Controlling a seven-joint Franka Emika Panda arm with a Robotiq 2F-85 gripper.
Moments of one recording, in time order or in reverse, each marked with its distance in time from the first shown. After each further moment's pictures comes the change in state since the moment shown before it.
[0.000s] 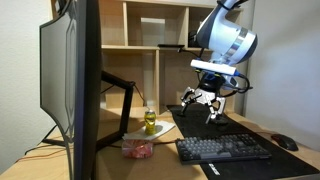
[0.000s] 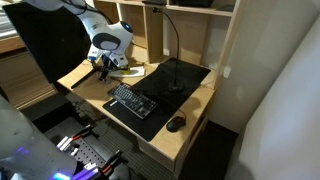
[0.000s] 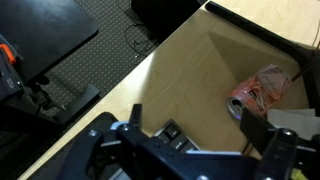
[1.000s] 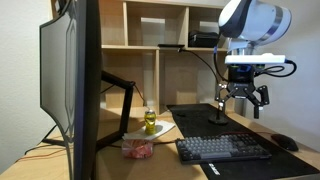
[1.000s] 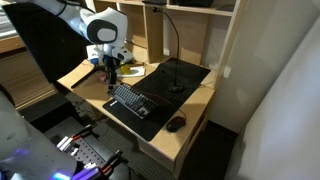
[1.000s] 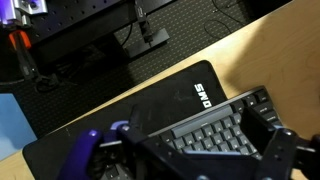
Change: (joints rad) arm -0.096 -0.237 -0.014 -0.140 -0.492 -0.054 -0.057
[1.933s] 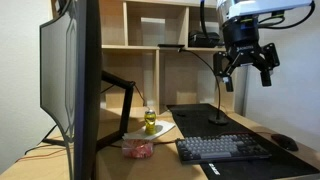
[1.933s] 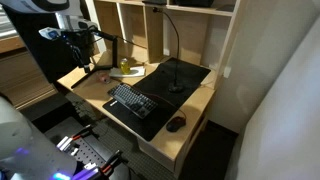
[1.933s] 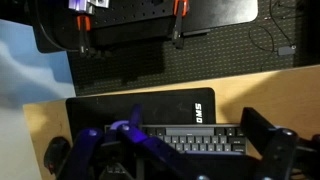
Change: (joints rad) arm 0.073 -0.367 0.208 -0.029 -0.144 -0.252 0.009
